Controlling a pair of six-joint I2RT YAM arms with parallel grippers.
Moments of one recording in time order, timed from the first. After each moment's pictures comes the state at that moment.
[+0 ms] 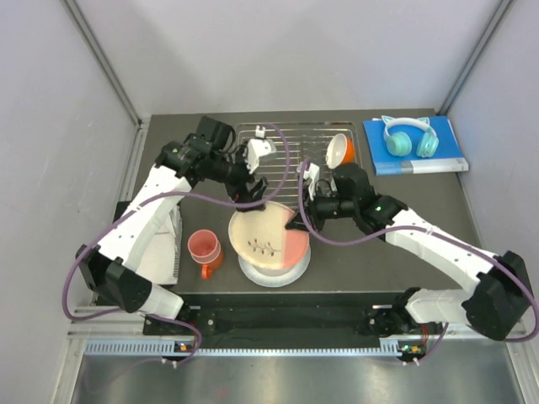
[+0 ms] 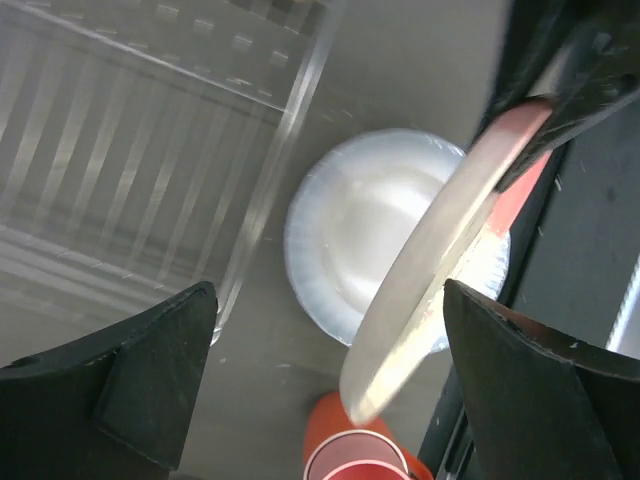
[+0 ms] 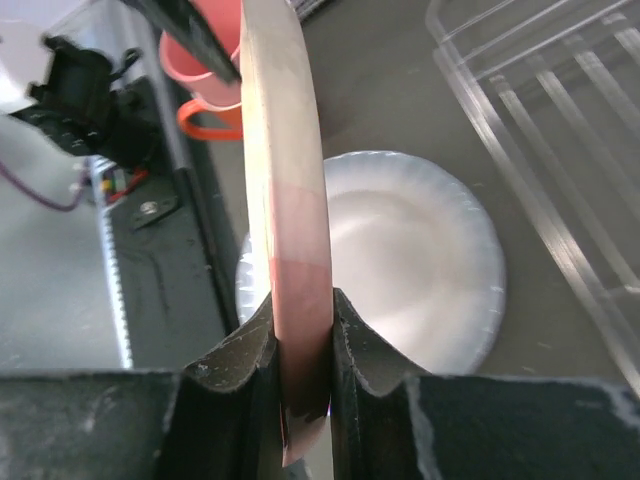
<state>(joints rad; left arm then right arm) -0.48 1.47 1.58 -1.05 0.60 0.54 0.71 1.24 0.92 -0.18 -0.64 0.09</state>
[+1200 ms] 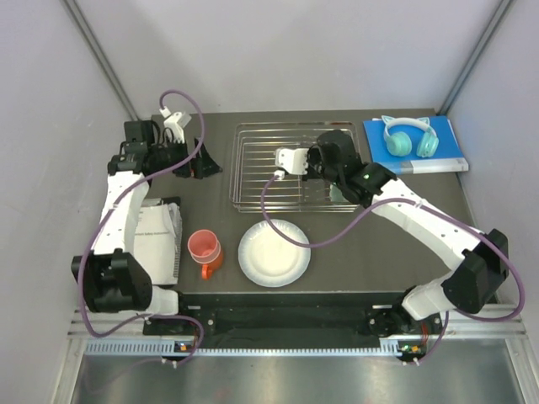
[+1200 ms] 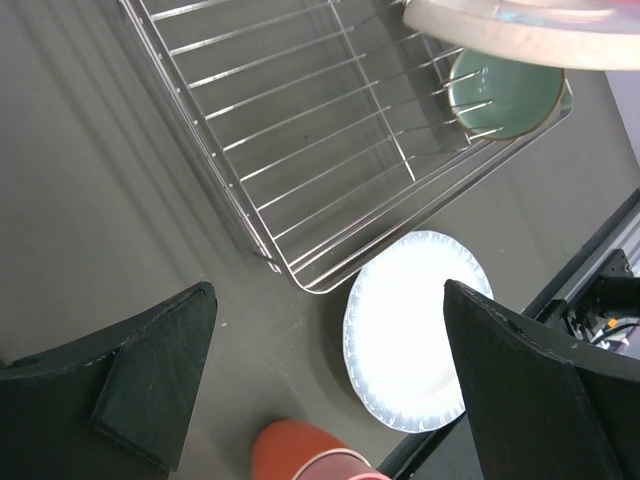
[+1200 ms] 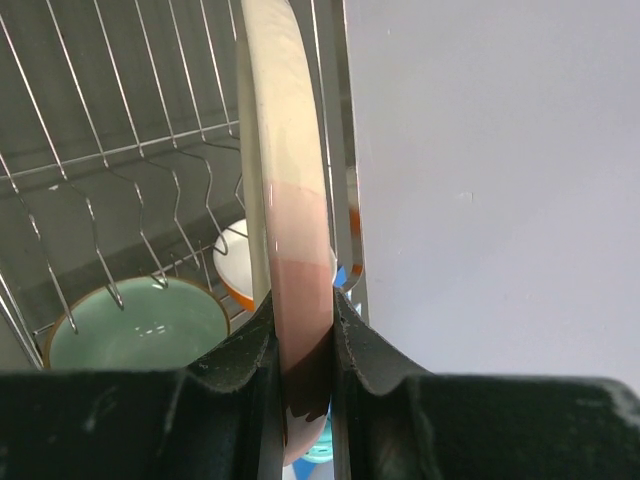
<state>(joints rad) 0.07 1.39 1.34 -0.67 0.79 0.02 0.72 1.43 1.33 -0.41 0.19 -1.07</state>
